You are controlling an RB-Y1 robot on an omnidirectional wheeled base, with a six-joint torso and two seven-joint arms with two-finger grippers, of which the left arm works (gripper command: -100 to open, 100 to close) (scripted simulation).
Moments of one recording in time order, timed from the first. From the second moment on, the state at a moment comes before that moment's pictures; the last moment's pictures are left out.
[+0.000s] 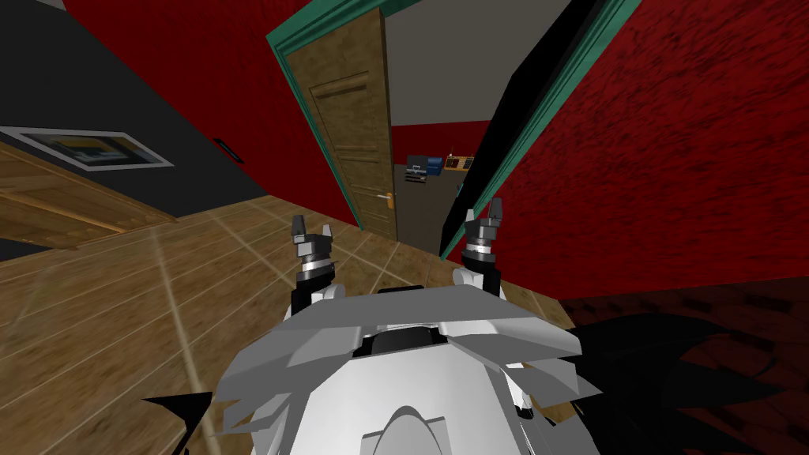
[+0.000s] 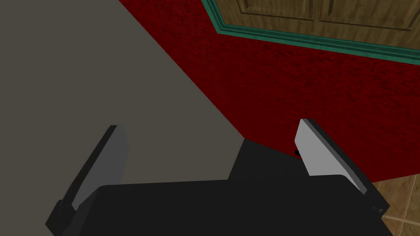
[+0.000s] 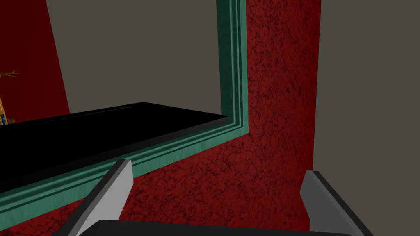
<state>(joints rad) 0.54 0.00 0.02 -2.22 0.07 -0.46 -0.03</state>
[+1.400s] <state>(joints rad) 0.33 0.04 -0.02 -1.91 0.05 -0.46 -0.01</state>
